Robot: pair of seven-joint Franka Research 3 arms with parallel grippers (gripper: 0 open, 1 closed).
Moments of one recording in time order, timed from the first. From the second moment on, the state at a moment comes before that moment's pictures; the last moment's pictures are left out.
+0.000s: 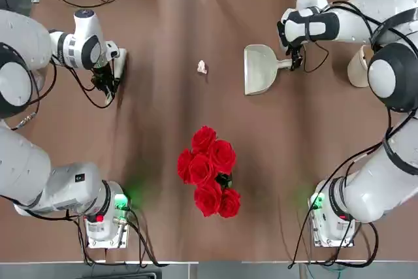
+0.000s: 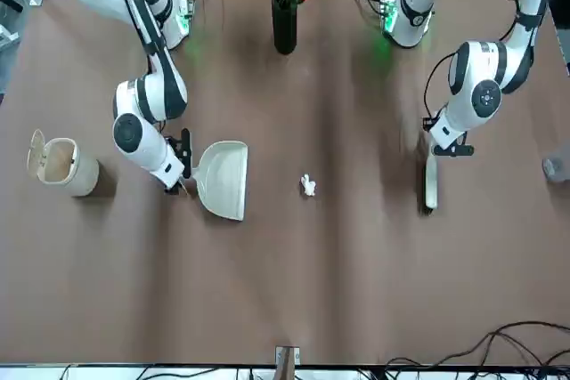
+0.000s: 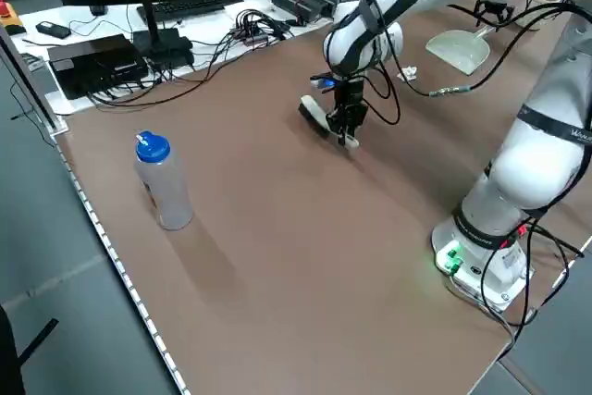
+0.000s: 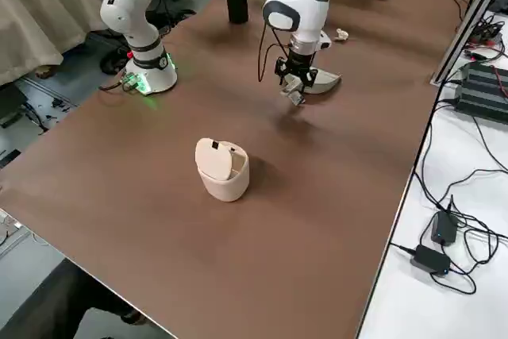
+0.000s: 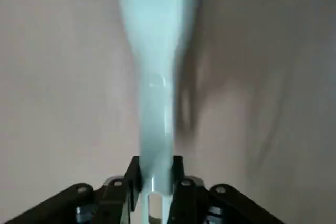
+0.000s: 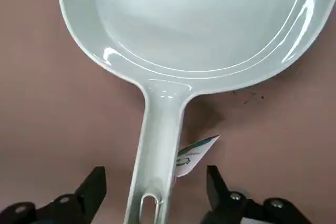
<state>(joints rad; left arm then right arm) 0.17 0.11 -0.17 -2.48 0.18 2.32 -0.10 0.40 0.35 -0.15 -2.10 0.05 2.32 -1.46</state>
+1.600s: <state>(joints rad) 0.13 0.19 -0.60 -2.16 0.13 2.15 -0.44 0.43 0.36 -0.15 -2.10 0.05 2.34 -1.46</state>
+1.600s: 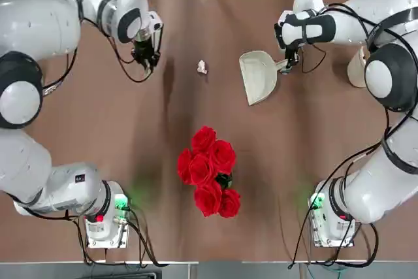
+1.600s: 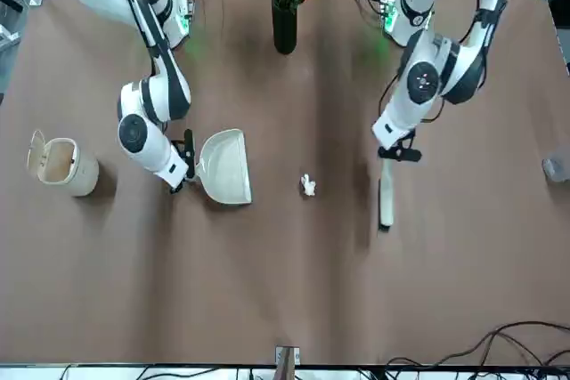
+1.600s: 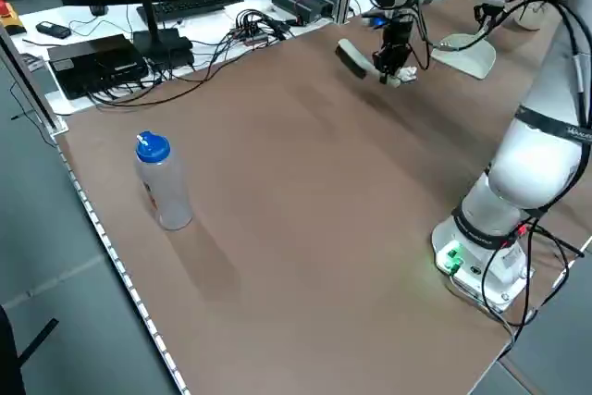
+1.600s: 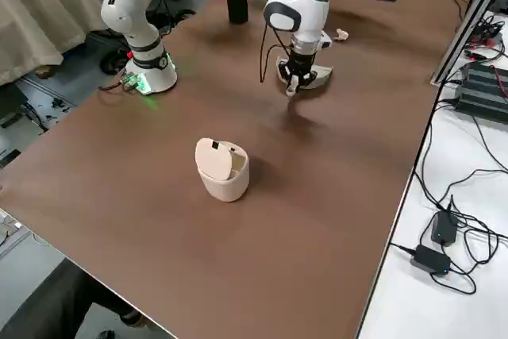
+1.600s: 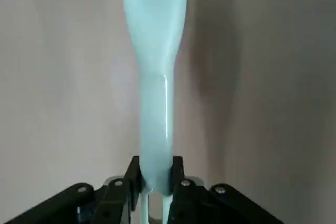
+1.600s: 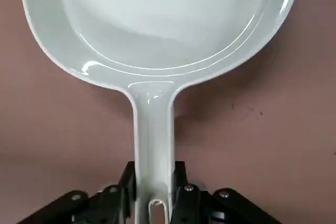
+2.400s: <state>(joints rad) -0.08 0.38 -0.61 -2.01 0.13 2.03 -0.68 0.65 0.36 -0.14 -2.03 0.05 2.21 -1.00</state>
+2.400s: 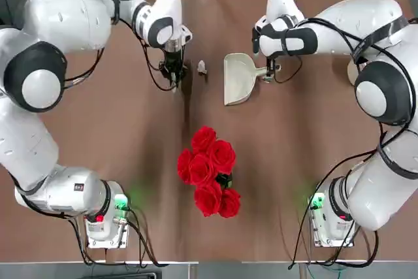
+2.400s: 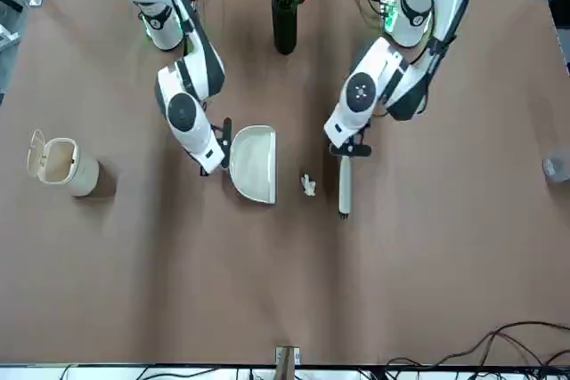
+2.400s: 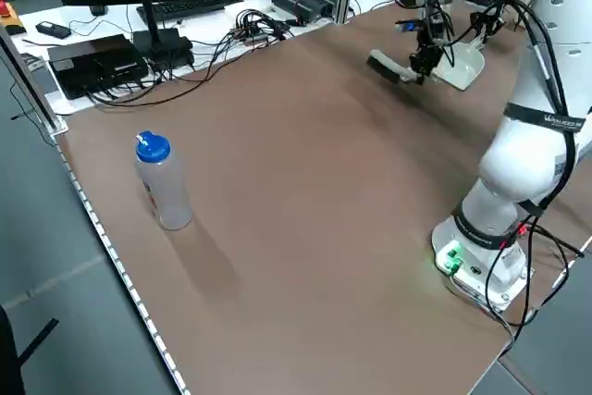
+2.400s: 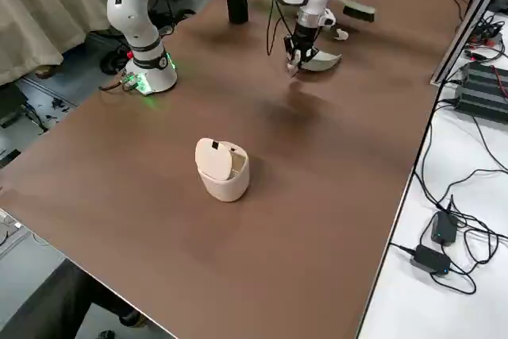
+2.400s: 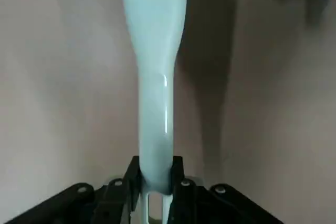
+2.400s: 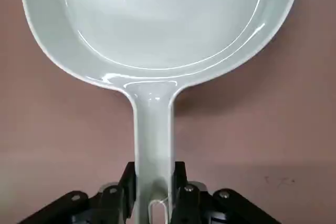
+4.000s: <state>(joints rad) -0.44 0.66 -0.56 -1.61 0.15 2.02 -0.95 0.75 0.46 -0.15 -1.86 0.05 2.08 -0.72</state>
